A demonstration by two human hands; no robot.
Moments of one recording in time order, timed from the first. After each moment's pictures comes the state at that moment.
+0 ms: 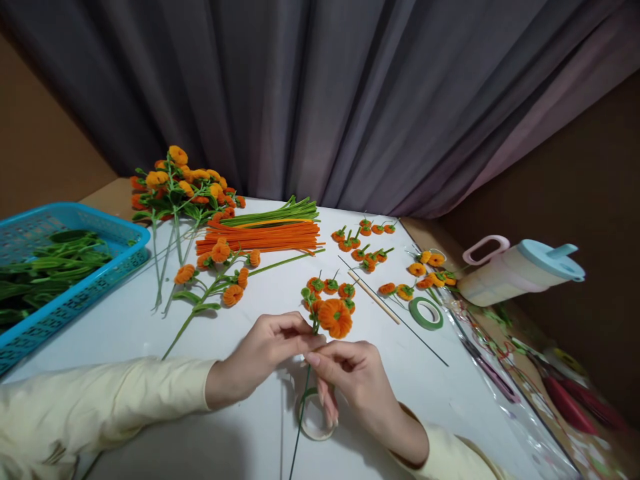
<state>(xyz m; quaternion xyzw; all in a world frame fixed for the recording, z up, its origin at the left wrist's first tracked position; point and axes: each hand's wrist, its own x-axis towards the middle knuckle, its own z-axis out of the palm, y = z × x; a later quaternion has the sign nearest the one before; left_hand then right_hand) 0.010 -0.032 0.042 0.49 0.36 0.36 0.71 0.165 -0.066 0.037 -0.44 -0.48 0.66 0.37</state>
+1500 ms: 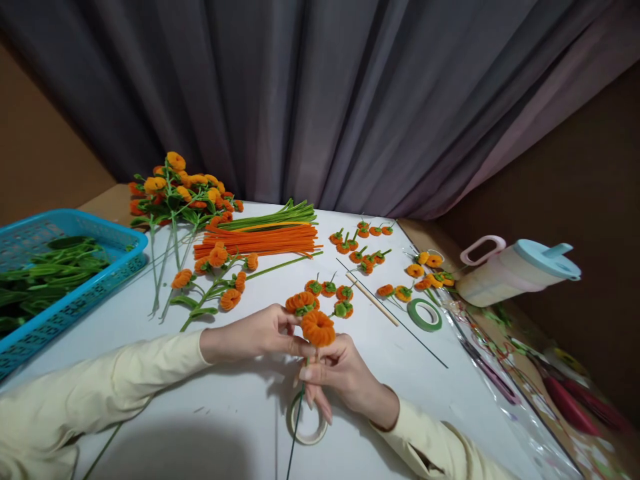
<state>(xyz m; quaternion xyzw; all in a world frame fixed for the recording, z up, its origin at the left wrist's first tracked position) -0.005 0.003 0.046 0.62 0.25 0.18 0.72 0.163 -0.048 0.014 -0.31 -0.43 0.78 0.34</state>
